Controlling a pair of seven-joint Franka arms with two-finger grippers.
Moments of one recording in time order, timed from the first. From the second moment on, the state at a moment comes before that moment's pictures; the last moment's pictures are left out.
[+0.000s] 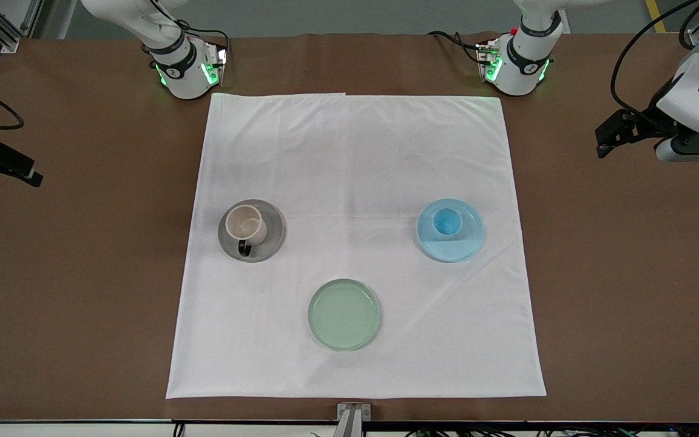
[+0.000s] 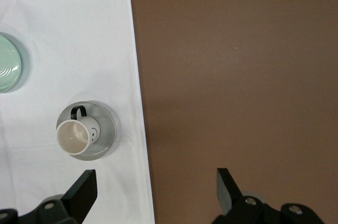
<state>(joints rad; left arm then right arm) -0.01 -0.05 -0.13 -1.61 0.04 1.57 -0.13 0.13 0.06 -0.23 -1.50 0.08 1.58 -0.01</state>
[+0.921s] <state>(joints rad) 0.01 -0.04 -0.13 -1.61 0.04 1.57 -0.13 -0.06 0.06 -0.03 -1.46 0.08 1.58 -0.01</state>
